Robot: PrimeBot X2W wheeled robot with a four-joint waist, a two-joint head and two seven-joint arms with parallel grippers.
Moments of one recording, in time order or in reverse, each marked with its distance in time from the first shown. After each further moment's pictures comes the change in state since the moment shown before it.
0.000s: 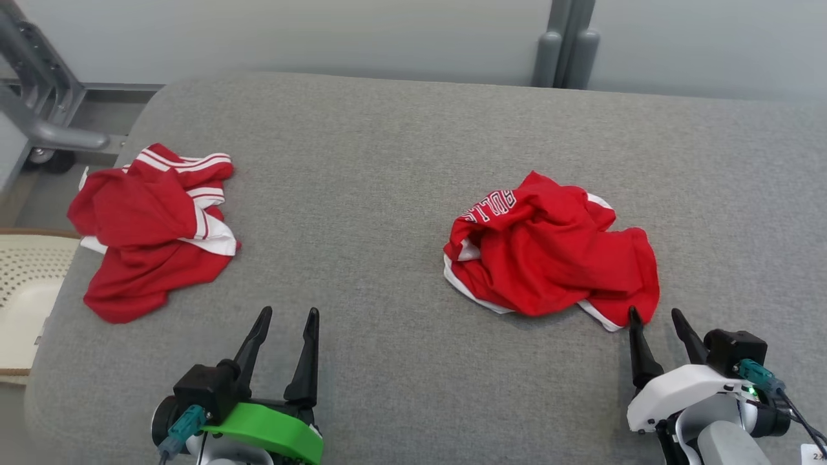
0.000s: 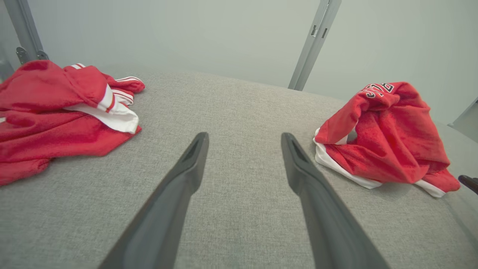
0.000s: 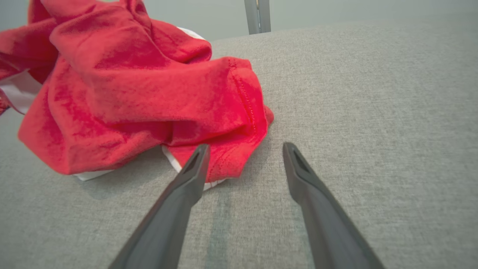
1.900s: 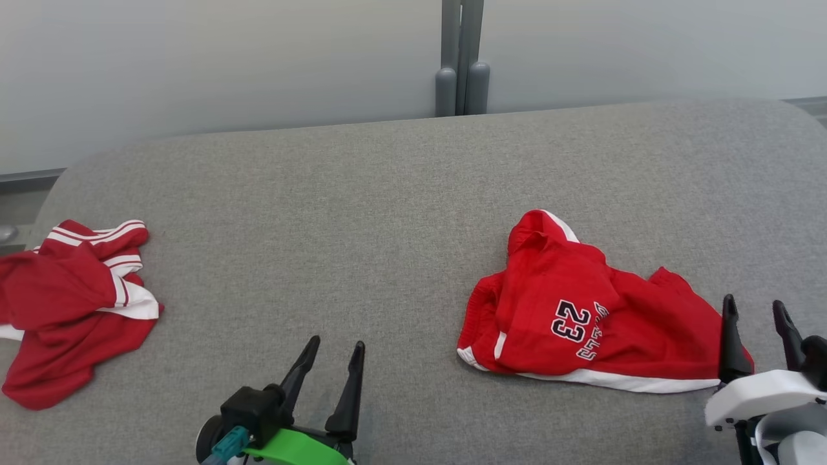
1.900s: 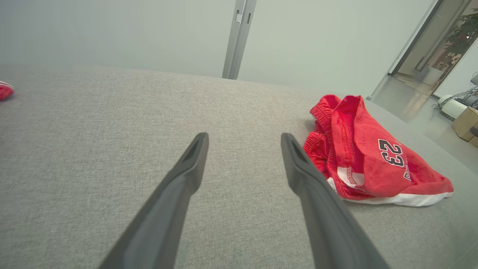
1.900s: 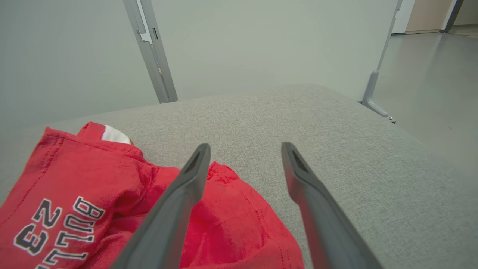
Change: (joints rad) left arm 0.047 0.002 -0.112 0.004 -0.037 0.000 0.000; right arm 0.094 -0.048 -0.221 -0.187 -0.073 0.000 0.000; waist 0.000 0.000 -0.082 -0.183
